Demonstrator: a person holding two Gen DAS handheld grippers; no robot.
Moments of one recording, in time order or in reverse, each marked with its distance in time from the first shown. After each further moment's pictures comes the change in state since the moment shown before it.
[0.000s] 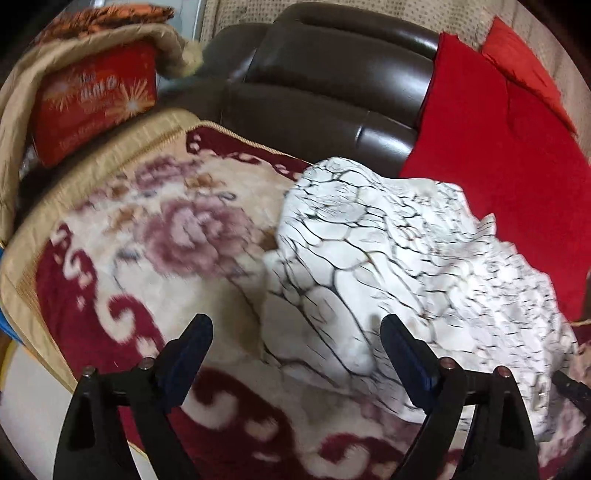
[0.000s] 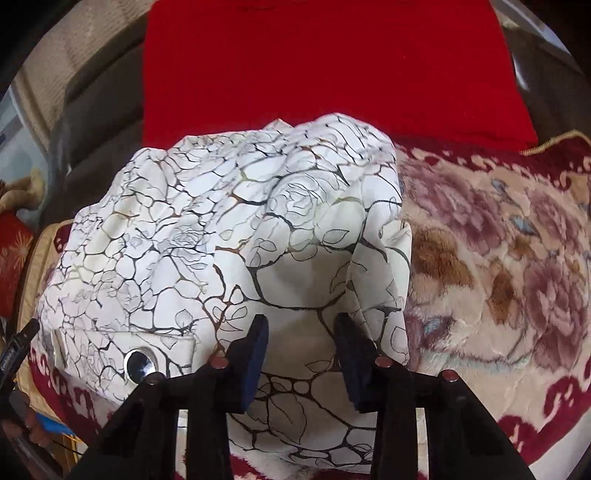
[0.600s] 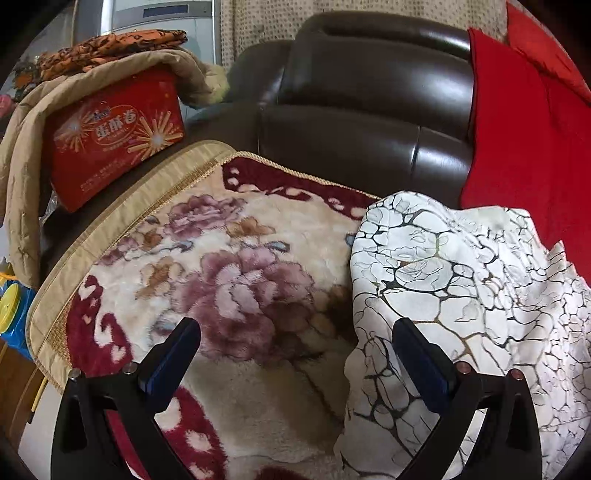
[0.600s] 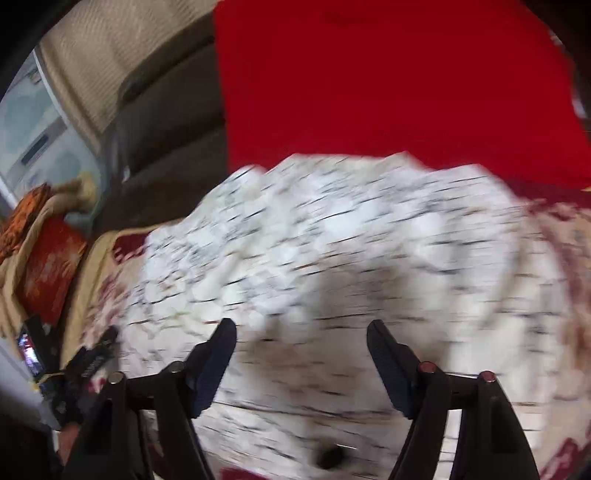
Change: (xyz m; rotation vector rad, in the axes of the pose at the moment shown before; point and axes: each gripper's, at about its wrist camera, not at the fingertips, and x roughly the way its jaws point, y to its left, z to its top) left arm 0.035 0.019 0.045 0.069 -0.096 0.225; right arm -0.005 0.073 0.032 -0.025 -0.050 0.126
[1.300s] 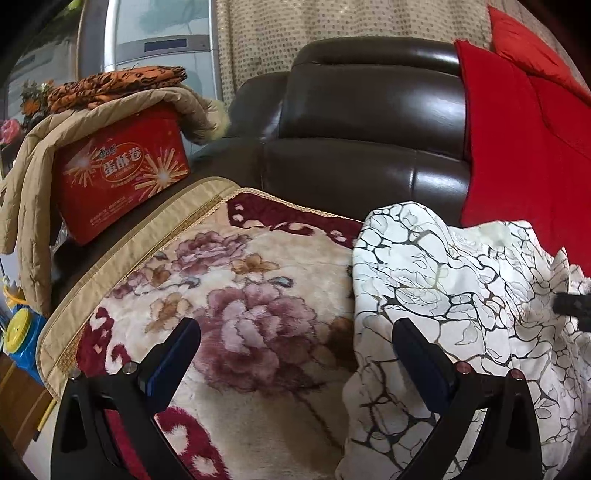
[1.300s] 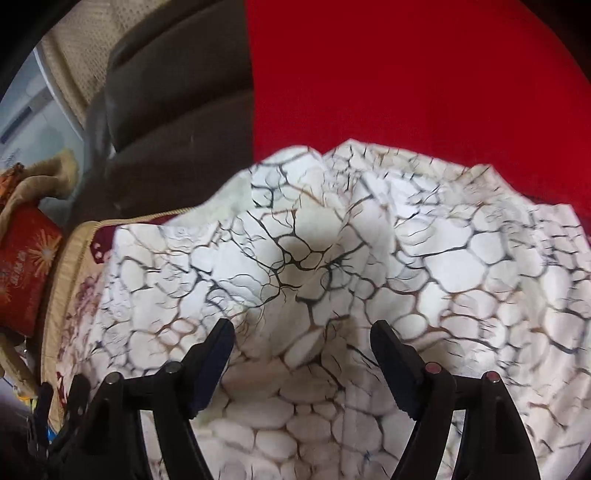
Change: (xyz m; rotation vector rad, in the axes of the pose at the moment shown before) left arm -0.004 -0.005 0.005 0.035 -0.128 0.044; right arm 0.118 0.116 0.043 -0.088 0.087 0.006
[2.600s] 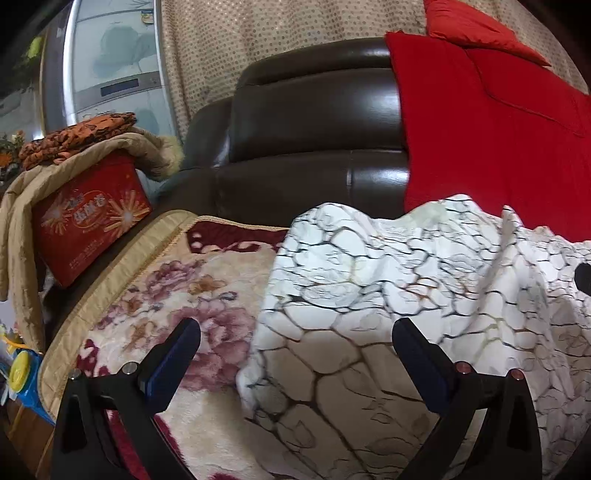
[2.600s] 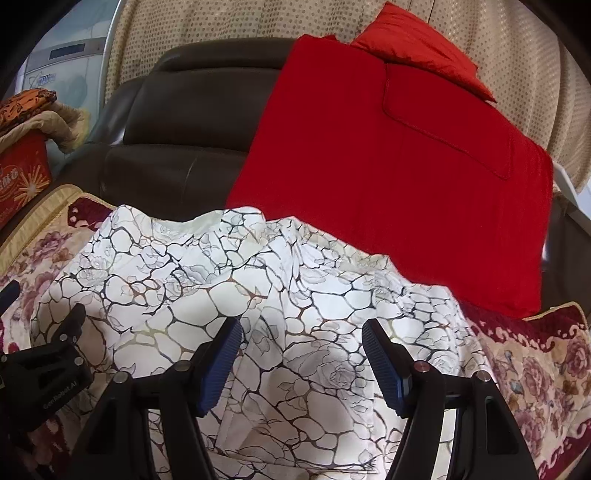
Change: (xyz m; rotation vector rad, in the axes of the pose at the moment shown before) left arm -0.028 -0.062 -0.009 0.164 -0.067 -0.040; right arm -0.081 -0.003 -0.043 -0.285 -0.264 -0.294
